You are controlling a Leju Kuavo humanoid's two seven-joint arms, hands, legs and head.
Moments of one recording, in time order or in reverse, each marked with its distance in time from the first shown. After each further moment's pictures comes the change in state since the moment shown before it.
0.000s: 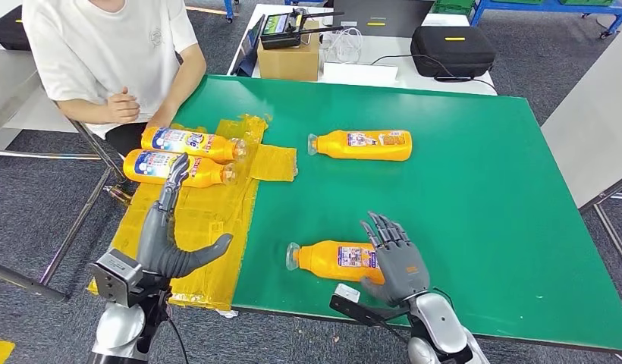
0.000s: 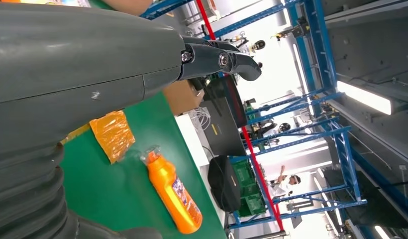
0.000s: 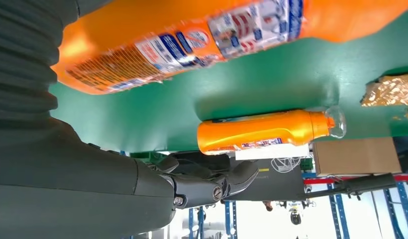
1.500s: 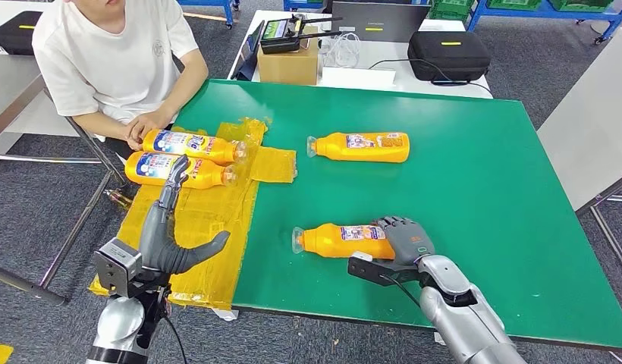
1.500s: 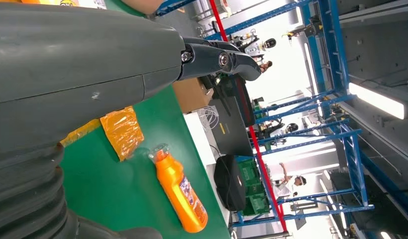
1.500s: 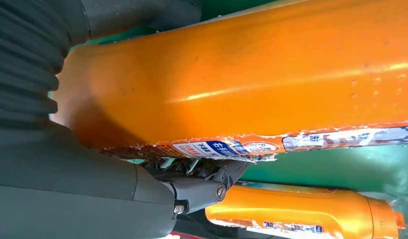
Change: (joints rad) left arm -0.024 0.009 0.025 0.065 0.038 -0.007 0.014; right arm -0.318 -0.037 0.040 0.517 -0.153 0.194 -0.056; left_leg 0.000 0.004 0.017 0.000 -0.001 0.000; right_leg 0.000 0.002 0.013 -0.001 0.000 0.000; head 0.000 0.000
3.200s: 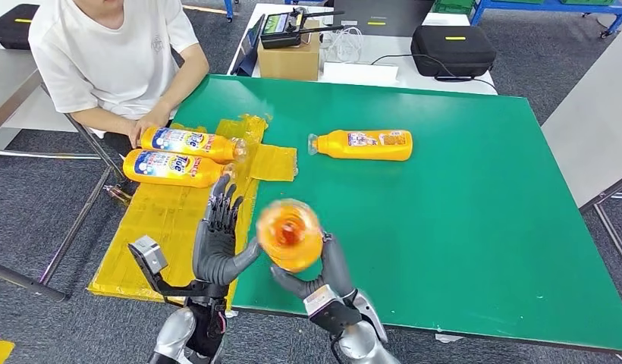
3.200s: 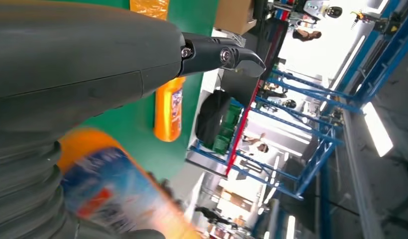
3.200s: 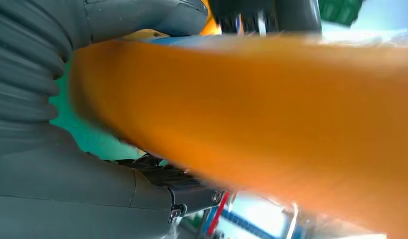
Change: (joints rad) left arm 0.005 -0.144 -0.190 0.192 0.437 0.027 0.021; right arm 0.253 0.391 0.035 -0.294 -0.639 -0.150 -0.600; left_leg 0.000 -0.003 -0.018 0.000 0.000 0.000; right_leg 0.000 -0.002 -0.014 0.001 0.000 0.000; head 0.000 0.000
